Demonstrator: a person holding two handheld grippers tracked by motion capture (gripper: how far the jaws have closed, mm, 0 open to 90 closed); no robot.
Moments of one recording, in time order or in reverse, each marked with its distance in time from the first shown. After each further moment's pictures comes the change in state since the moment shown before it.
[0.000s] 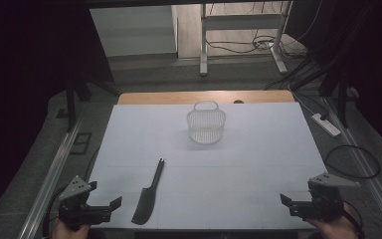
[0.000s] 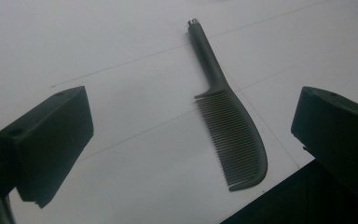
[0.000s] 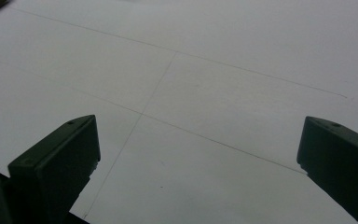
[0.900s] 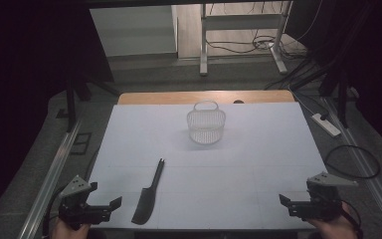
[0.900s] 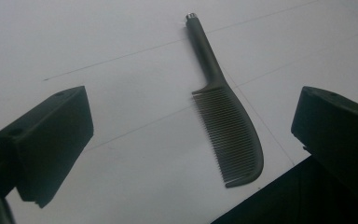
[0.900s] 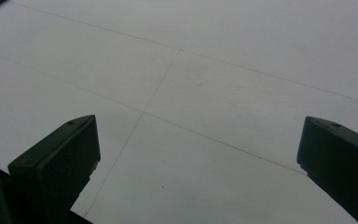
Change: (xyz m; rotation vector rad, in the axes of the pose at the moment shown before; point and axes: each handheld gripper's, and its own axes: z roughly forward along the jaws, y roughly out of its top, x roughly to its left) left arm 0.003 0.001 0.002 0.021 -0.022 -0.023; right arm 0.001 0.001 0.002 0.011 0.007 -0.015
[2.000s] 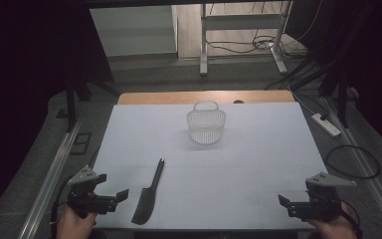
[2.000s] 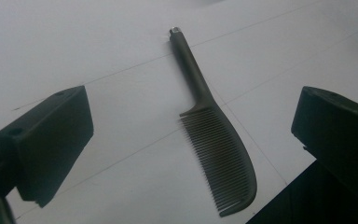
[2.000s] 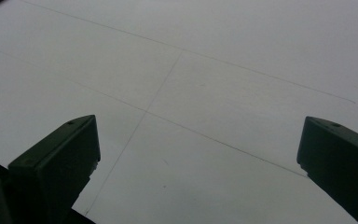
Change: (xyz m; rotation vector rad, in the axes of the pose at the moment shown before) left arm 0.006 0.022 0.020 0.006 -0.084 0.022; right arm 0.002 0.000 0.001 0.002 0.006 -0.020
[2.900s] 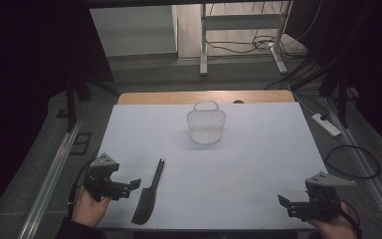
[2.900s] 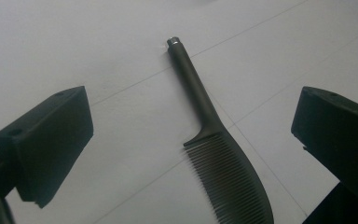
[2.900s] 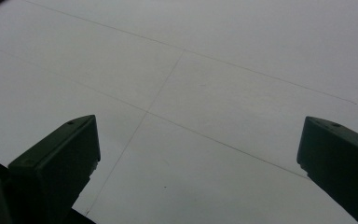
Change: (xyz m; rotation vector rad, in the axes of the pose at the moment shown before) left arm 0.000 0.034 0.036 0.075 0.003 0.056; right arm 0.000 0.000 0.000 -0.002 0.005 -0.004
